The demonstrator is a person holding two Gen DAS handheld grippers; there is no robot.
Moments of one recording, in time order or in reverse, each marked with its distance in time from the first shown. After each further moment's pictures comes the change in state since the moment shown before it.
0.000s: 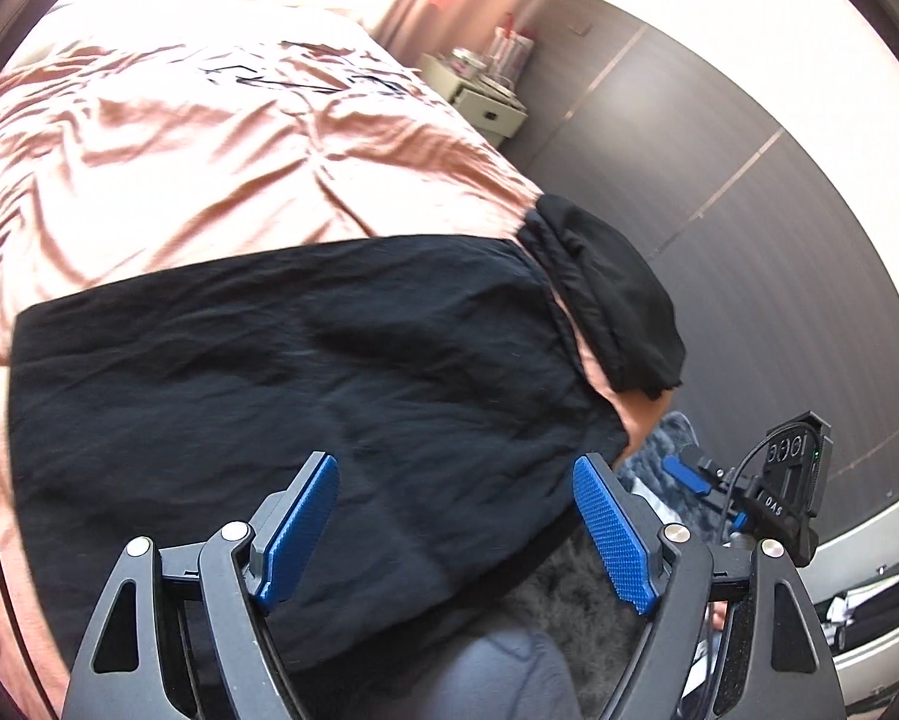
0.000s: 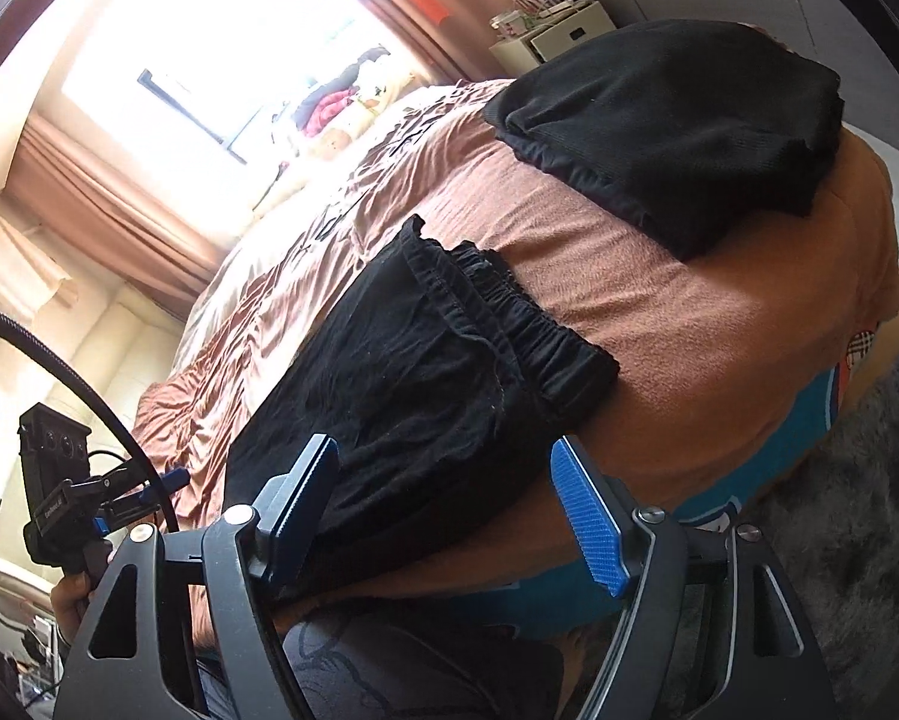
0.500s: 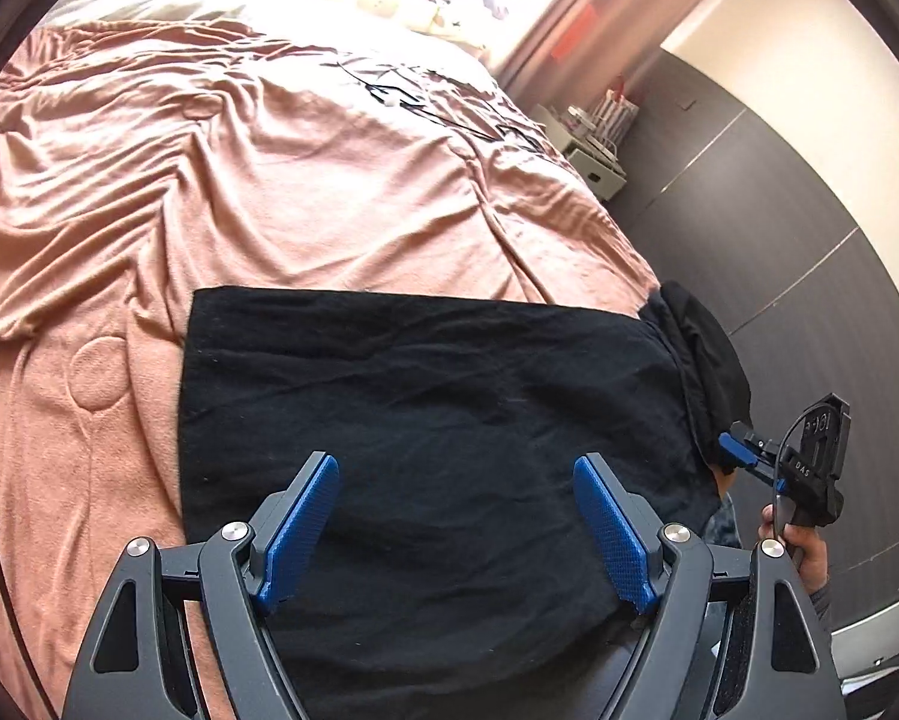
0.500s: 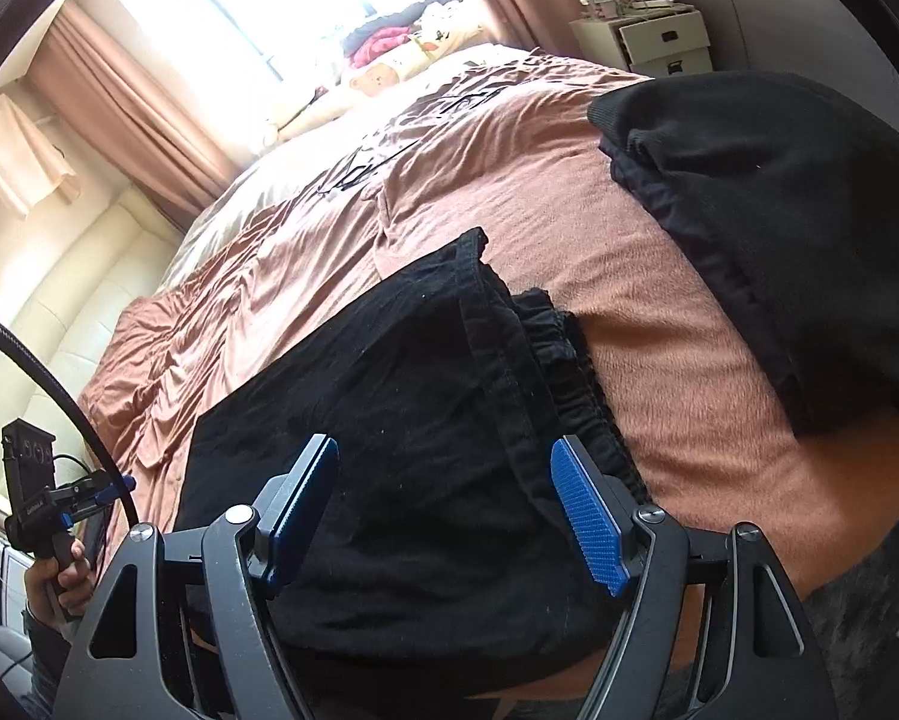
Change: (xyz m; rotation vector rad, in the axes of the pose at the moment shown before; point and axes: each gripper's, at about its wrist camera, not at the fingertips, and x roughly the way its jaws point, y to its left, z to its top) left arm -0.047 0.120 0.006 -0.178 -0.103 0.123; right arm 0.095 0.049 0.079 -0.225 0.134 -0.026
